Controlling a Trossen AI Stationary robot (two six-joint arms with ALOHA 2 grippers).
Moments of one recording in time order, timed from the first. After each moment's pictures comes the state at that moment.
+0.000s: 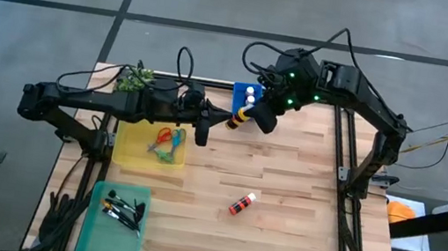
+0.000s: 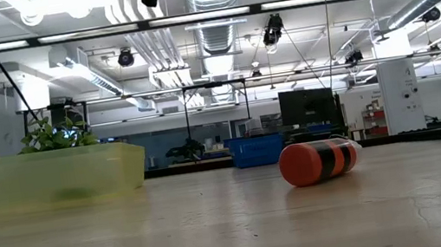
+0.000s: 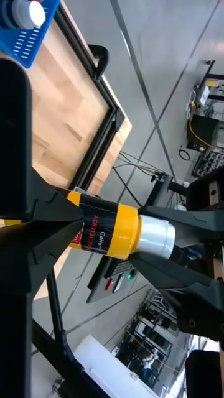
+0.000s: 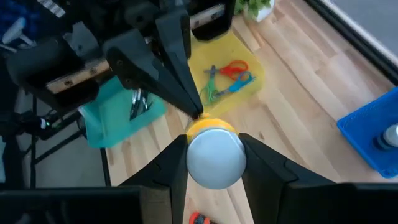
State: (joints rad) left arm 0.09 1.34 1.15 0.04 -0.07 -0.40; right arm -0.21 1.75 2.28 -1.26 -0.21 0.44
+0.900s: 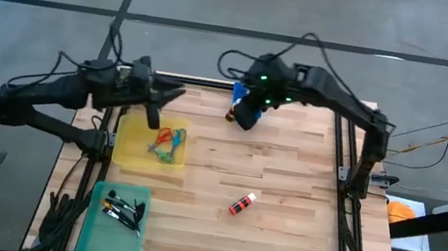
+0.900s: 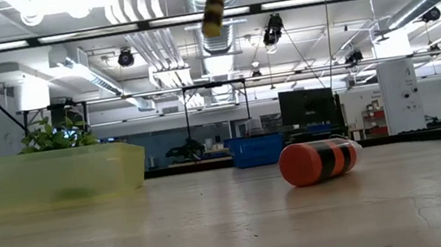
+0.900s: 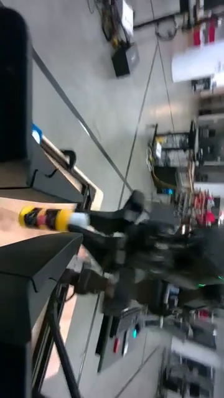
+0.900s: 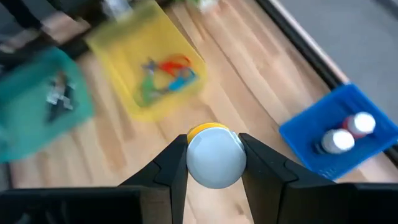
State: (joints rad) left arm 0.09 0.93 1.15 -0.33 -0.27 -0.09; right arm -0.25 1.85 2.20 -1.21 -0.02 0.33
